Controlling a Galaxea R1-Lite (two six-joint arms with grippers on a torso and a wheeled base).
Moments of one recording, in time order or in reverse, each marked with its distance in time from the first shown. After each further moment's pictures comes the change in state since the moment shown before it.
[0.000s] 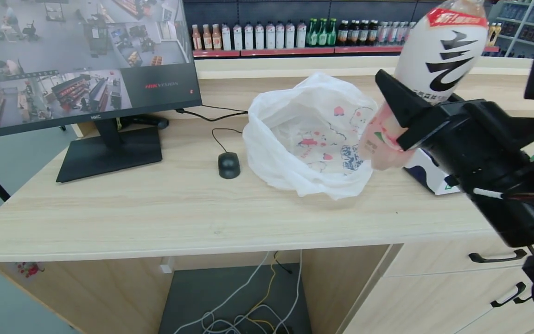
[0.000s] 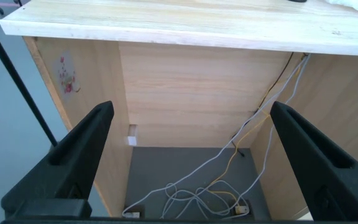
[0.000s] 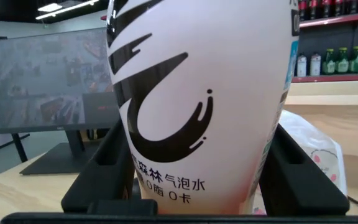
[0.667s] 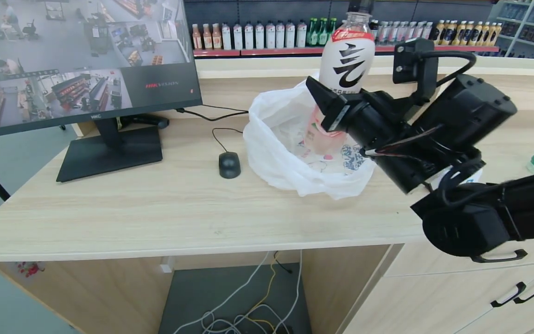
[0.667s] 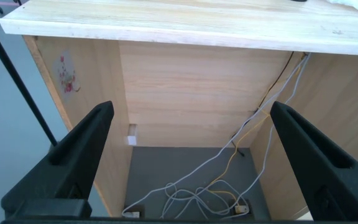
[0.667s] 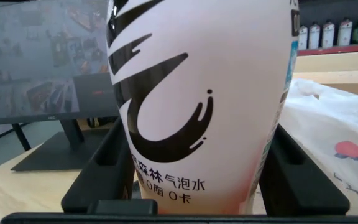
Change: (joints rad) left arm 0.000 0.000 0.000 0.000 0.000 0.000; right arm -0.003 0.280 -0.437 0.253 0.023 0.059
